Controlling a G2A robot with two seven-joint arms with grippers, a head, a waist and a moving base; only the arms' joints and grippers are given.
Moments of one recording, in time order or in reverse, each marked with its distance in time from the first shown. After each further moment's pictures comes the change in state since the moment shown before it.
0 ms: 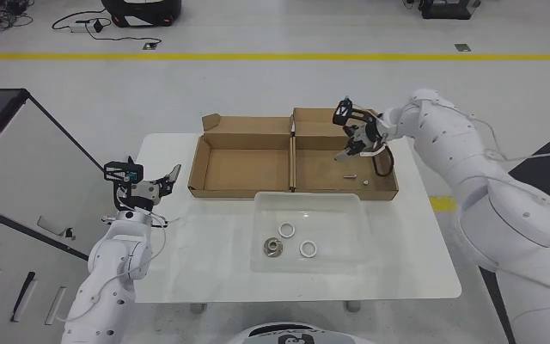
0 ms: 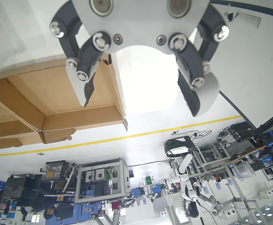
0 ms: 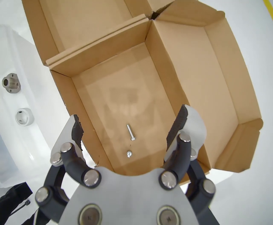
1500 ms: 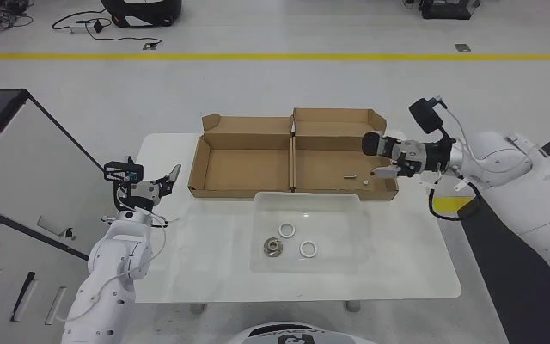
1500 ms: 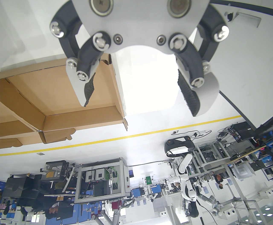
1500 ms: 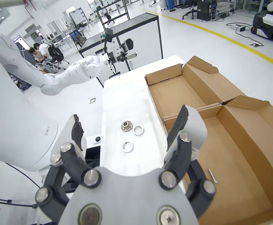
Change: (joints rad) left arm 0.000 0.000 0.000 0.000 0.000 0.000 0.000; right arm -0.601 0.634 0.619 -1.009 0.769 0.000 0.191
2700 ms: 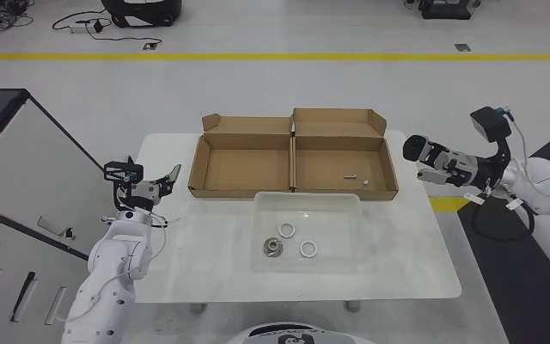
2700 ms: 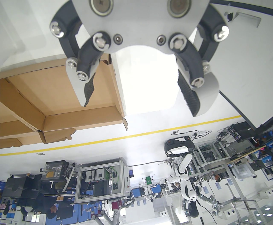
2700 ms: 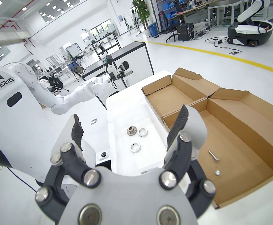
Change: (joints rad) left arm 0.000 0.000 0.000 0.000 0.000 0.000 0.000; right arm -0.388 0.107 0.386 -0.089 0.144 0.000 0.000
